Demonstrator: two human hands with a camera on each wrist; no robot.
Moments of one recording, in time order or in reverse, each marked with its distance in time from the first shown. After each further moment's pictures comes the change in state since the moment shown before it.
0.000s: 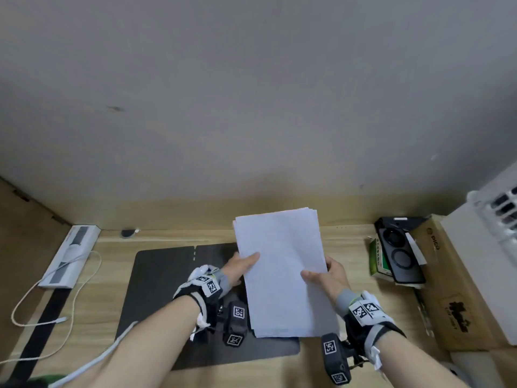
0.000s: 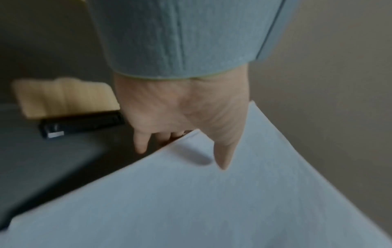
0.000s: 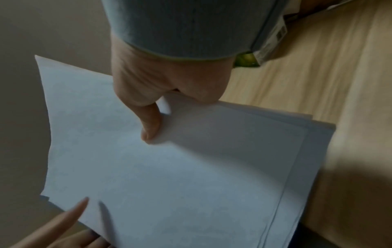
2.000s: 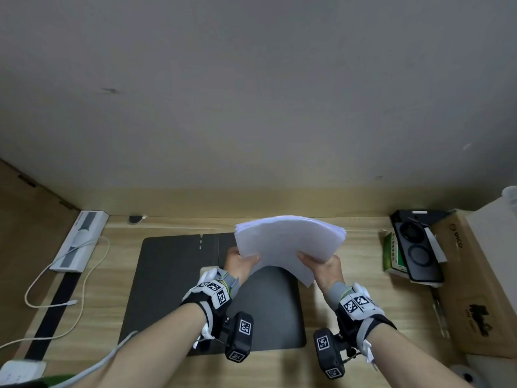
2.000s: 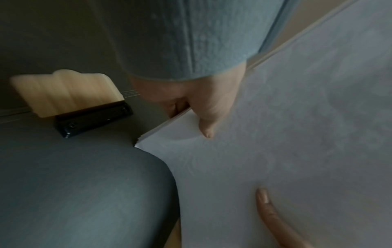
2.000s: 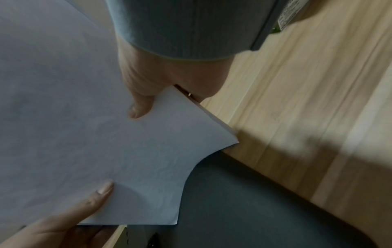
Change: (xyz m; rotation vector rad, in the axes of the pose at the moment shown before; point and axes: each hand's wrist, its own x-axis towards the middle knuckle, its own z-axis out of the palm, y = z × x) left_hand 0.008 -0.018 0.006 -0.073 0.381 0.292; right_hand 0.020 0.009 0.037 0.134 0.048 -0.073
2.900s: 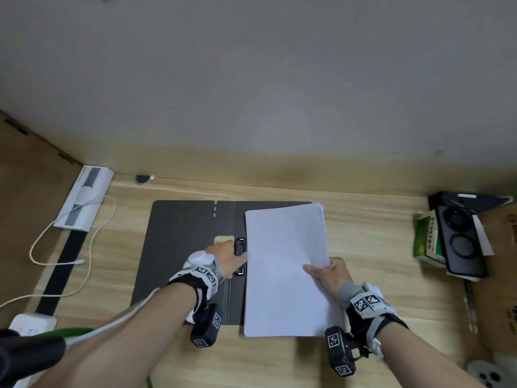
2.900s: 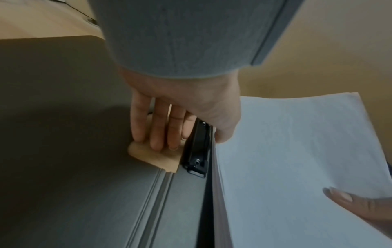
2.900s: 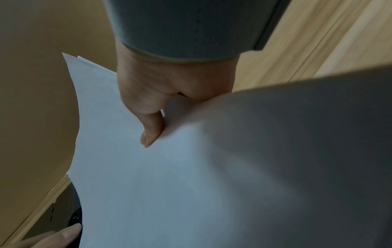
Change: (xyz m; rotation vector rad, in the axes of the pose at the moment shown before) left_hand 0.041 -0.085 -0.069 1.131 -0.279 -0.065; right_hand 0.009 0.075 0.008 -0.414 -0.162 0.328
